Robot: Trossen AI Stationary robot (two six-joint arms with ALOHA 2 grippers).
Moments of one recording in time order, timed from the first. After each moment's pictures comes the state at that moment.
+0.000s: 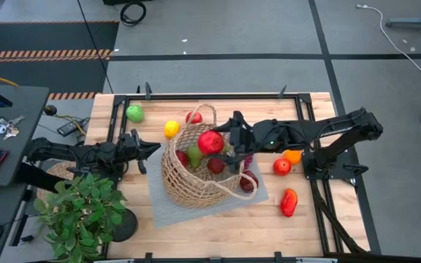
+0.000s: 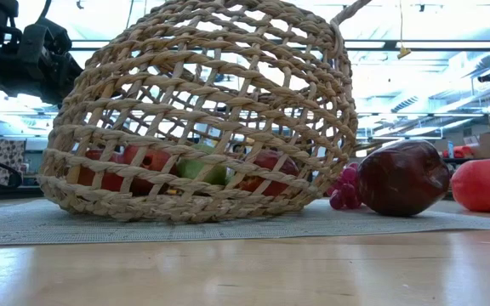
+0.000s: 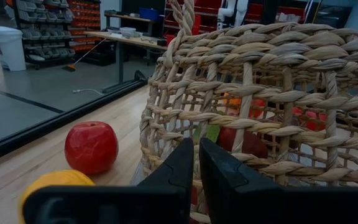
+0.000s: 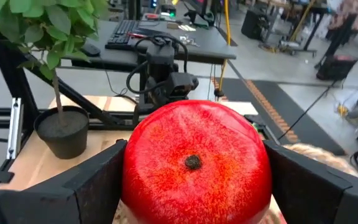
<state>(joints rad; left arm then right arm) -0.14 0.14 0.01 0.08 -0.49 -0.17 0.21 1.45 1.43 -0.25 0.34 -0.05</state>
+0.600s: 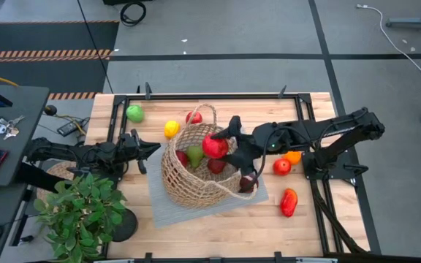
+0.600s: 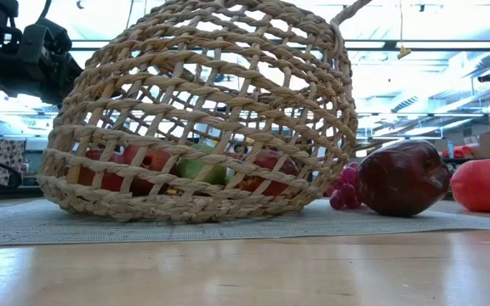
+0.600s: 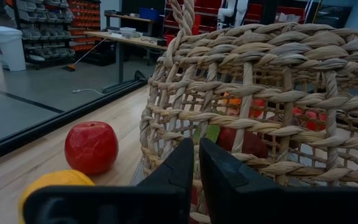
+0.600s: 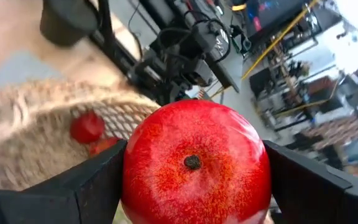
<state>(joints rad) -0.14 0.14 0.01 0.08 -0.49 -0.17 0.23 1.42 1.43 -0.37 0.30 -0.80</state>
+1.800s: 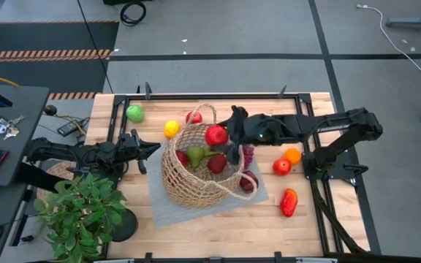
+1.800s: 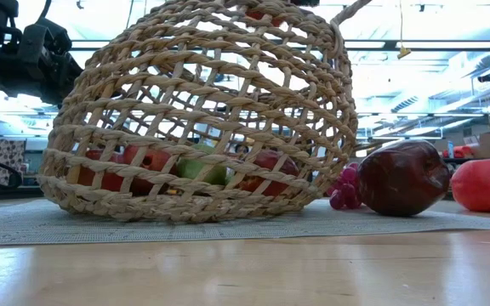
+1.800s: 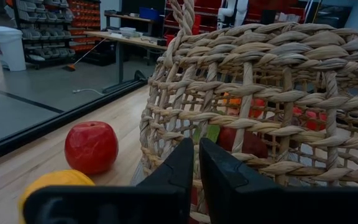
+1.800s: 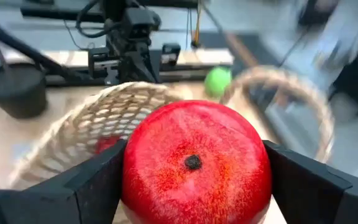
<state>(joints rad) -0.14 0.14 0.01 0.08 -0.49 -0.17 0.10 1.44 1.39 -0.43 0.34 0.11</state>
